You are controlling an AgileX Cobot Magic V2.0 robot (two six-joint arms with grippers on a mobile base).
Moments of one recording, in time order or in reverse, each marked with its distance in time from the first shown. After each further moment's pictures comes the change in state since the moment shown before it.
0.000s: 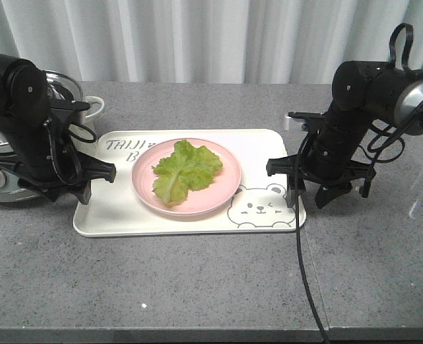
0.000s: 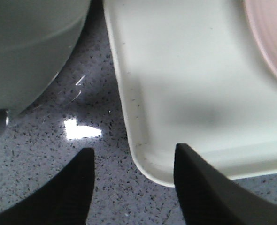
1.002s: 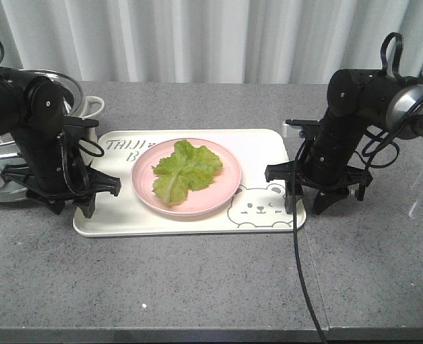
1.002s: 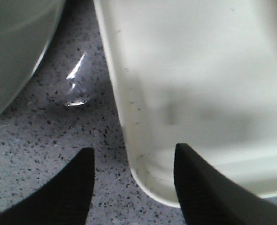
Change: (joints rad) left arm 0.000 0.079 0.001 0.000 0.003 0.015; right arm 0.000 0.036 0.000 -0.001 -0.004 -0.002
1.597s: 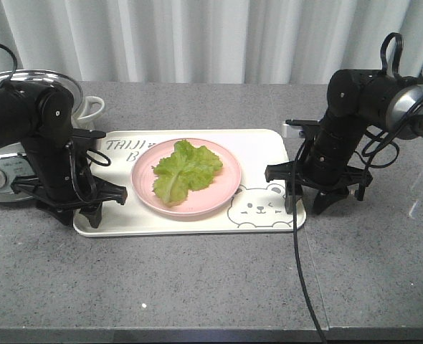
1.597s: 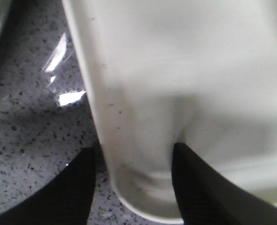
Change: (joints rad) left arm 0.000 0.042 0.022 -0.045 -0.012 0.011; right arm 0.000 0.000 0.000 0.000 -0.001 0.000
